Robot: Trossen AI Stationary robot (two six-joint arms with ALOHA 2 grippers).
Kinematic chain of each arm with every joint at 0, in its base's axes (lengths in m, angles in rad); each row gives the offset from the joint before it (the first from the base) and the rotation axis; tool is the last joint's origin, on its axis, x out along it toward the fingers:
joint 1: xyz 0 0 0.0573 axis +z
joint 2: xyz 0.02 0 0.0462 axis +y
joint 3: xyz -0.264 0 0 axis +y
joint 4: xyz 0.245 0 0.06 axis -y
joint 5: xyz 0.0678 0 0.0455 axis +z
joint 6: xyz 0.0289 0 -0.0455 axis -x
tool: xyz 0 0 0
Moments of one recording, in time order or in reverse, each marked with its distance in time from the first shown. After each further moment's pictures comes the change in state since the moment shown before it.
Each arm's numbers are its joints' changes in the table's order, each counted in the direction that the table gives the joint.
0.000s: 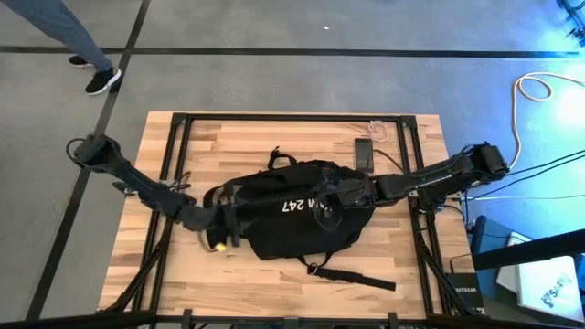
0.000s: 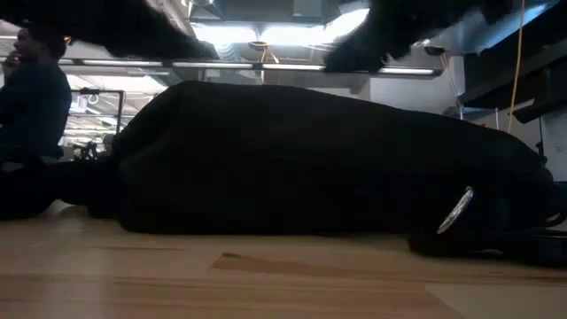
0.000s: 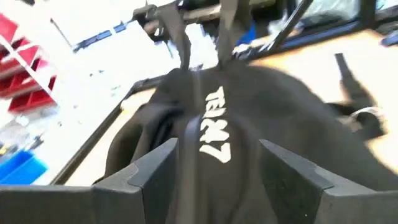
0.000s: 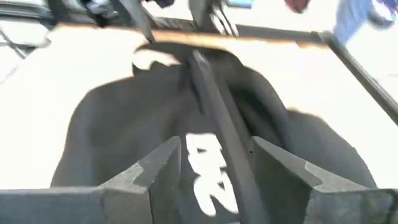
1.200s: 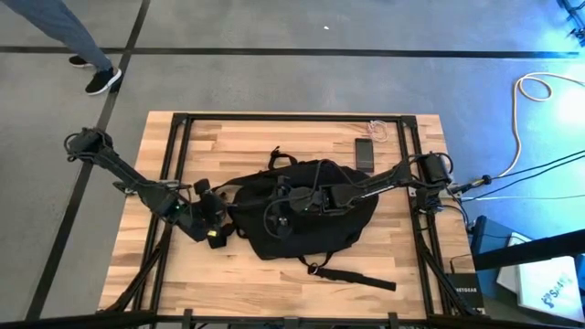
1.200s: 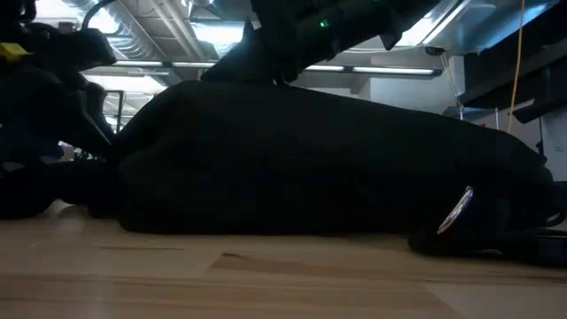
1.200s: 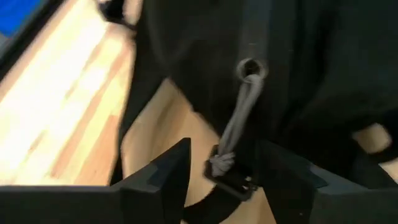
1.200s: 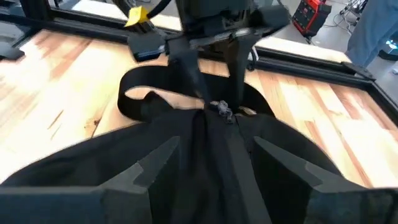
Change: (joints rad) left arm -0.043 -0.154 0.008 -1.009 -0.030 0.822; right arm -0.046 0.504 -0.393 0.138 0.024 0.102
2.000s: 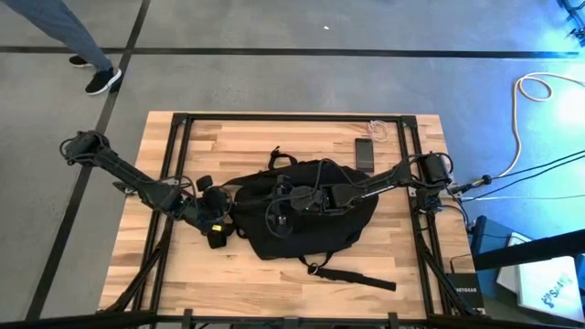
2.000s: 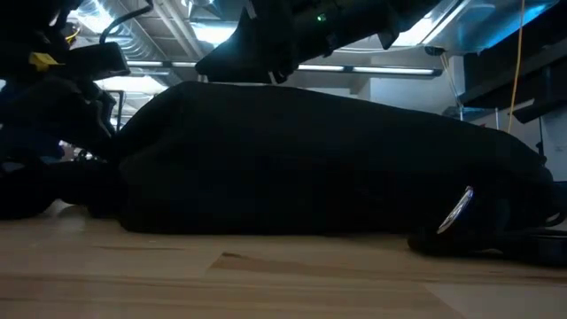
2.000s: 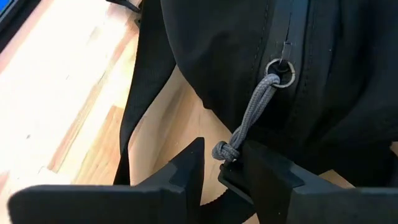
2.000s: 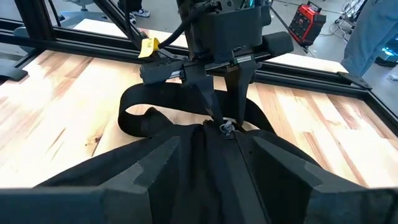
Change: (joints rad) left arm 0.119 0.000 0.000 0.007 -0.078 -0.036; right arm 0.000 0.000 0.000 0.050 0.000 -0.015
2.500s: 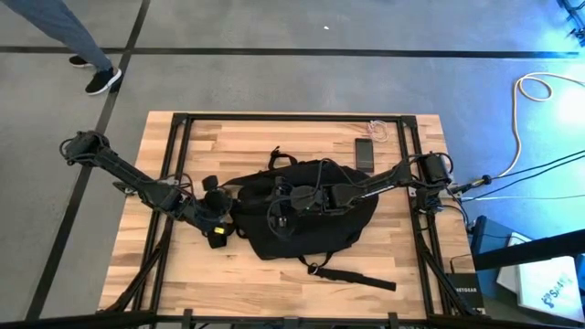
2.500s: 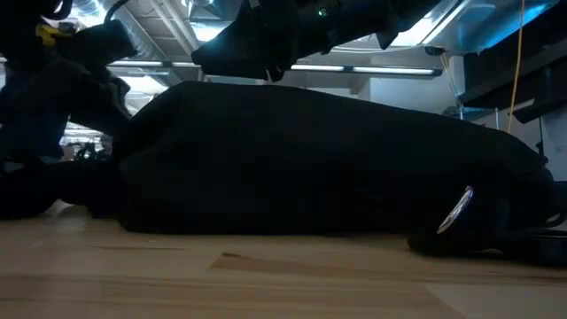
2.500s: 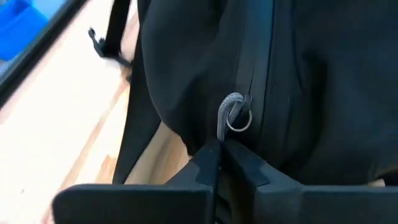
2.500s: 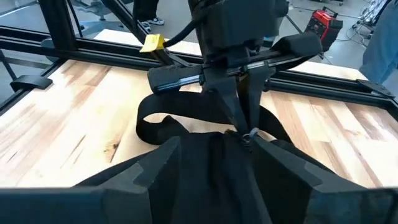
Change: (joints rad) left arm 0.001 0.000 0.000 0.185 0.057 -0.182; right arm 0.000 -0.001 0.000 0.027 0.061 -0.009
